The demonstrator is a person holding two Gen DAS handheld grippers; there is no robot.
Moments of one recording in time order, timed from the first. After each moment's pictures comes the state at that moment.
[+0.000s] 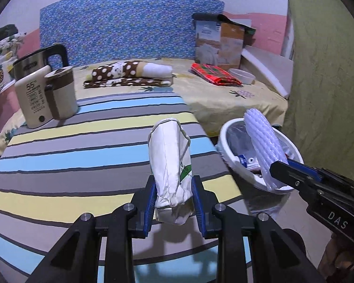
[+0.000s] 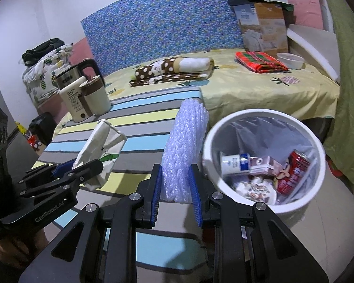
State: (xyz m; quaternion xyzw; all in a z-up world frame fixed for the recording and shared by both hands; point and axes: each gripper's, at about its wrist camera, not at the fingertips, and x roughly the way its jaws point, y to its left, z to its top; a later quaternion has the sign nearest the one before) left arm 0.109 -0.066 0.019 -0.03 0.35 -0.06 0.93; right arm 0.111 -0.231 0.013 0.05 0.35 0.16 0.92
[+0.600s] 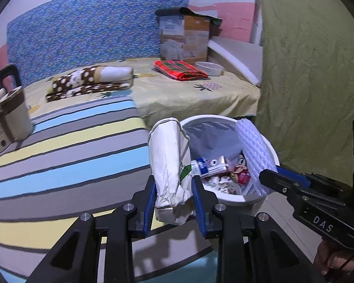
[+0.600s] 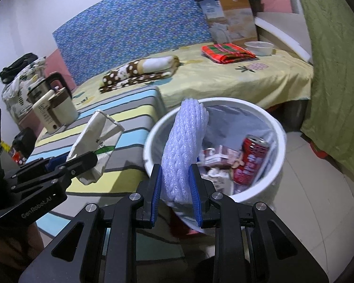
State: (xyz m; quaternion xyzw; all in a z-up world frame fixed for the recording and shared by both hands) left arm 0.143 -0.150 0.014 0.01 0.35 -0.15 0.92; right arm 0.115 -0.295 -0.002 0.08 0.36 0.09 0.92
